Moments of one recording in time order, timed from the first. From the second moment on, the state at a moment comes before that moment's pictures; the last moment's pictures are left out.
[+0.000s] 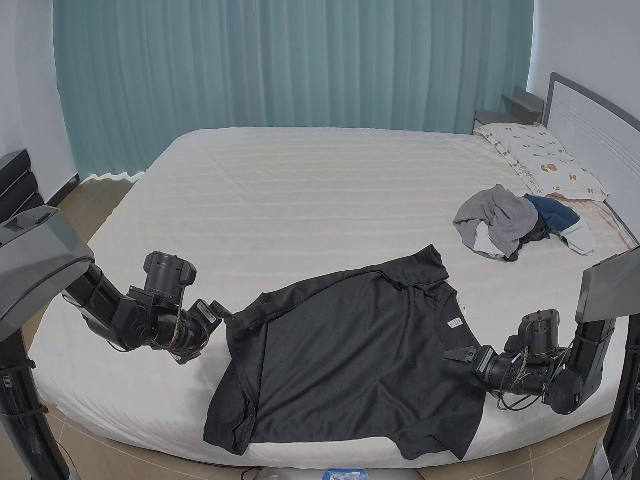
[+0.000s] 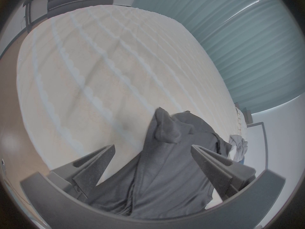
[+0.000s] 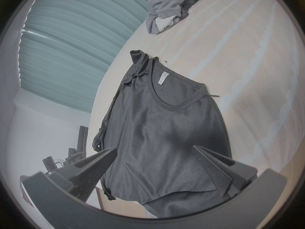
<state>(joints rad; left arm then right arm) -0.25 2.10 -0.85 -0.41 -0.01 -1.05 0.23 2.21 -0.27 -1.28 0.23 0.91</state>
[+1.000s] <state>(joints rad) -0.29 2.28 -1.04 -0.45 0.03 -0.99 0.23 2.26 -0.25 -1.40 0.27 1.00</state>
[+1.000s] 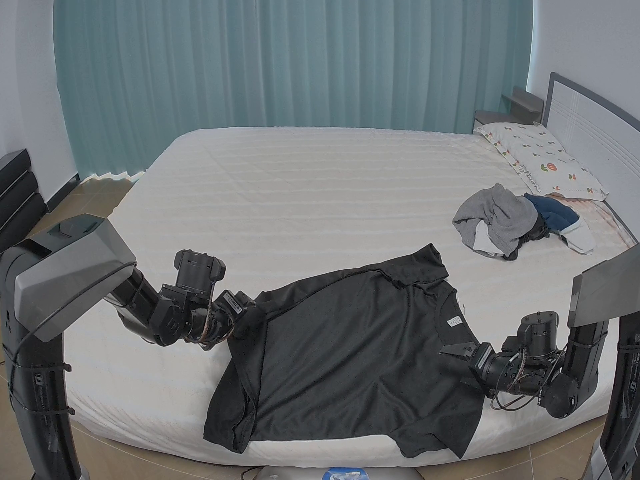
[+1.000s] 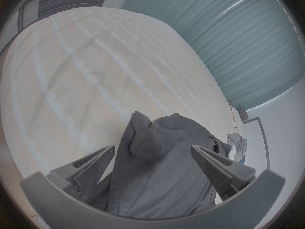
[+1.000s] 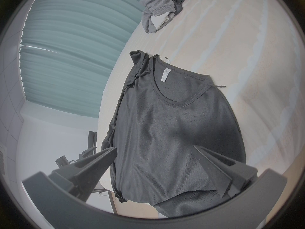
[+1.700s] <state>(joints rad) -0.20 2.45 -1.39 -0.44 0.14 -0.89 0.23 2.27 -0.25 -1.40 0.27 1.00</state>
